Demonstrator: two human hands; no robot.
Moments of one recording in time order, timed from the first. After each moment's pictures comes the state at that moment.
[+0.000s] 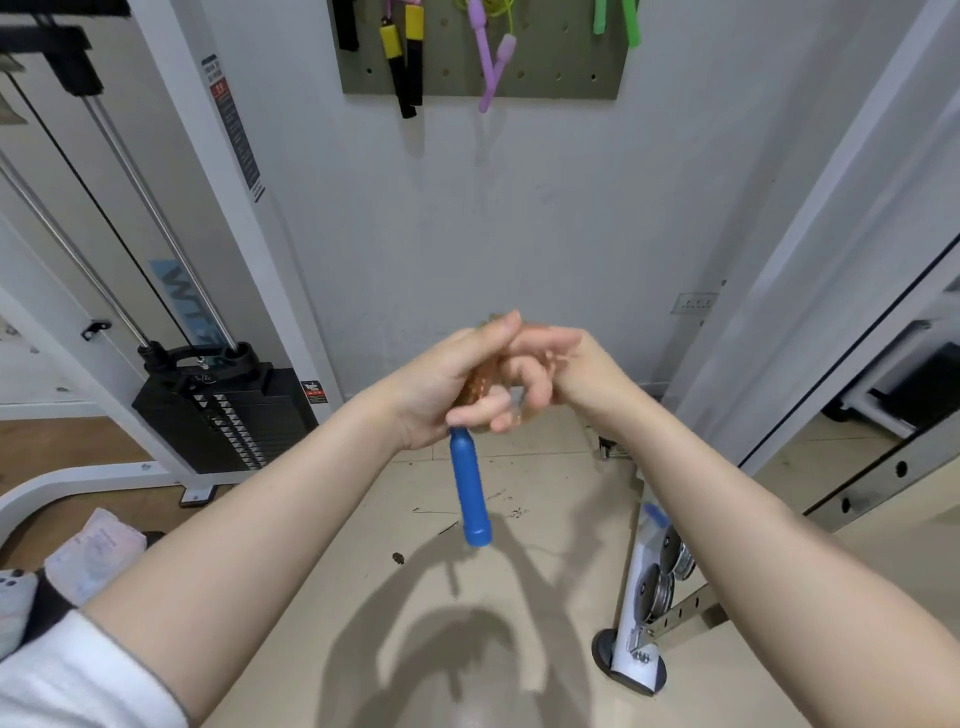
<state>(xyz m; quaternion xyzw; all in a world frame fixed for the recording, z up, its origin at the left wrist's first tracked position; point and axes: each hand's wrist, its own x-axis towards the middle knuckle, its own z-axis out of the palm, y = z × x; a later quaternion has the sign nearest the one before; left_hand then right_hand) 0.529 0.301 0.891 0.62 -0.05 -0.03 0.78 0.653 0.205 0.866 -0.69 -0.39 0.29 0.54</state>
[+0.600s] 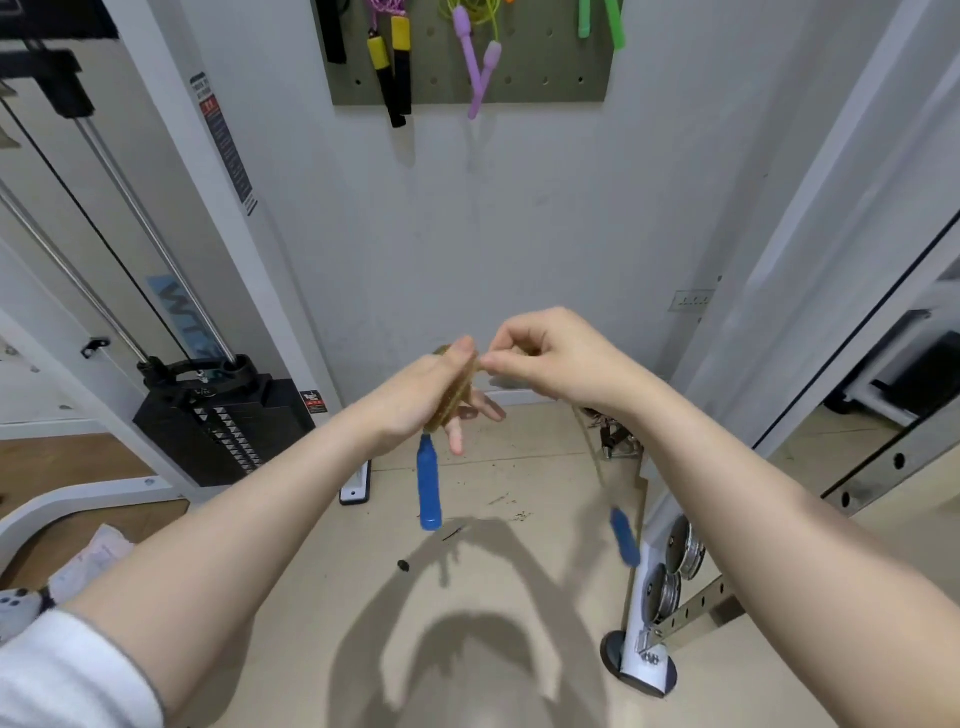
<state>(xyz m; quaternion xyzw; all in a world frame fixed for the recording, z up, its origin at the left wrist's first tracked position) 0.529 0.322 0.867 0.79 0.15 0.03 0.59 0.652 0.202 0.900 -0.72 -0.54 0.21 0.40</state>
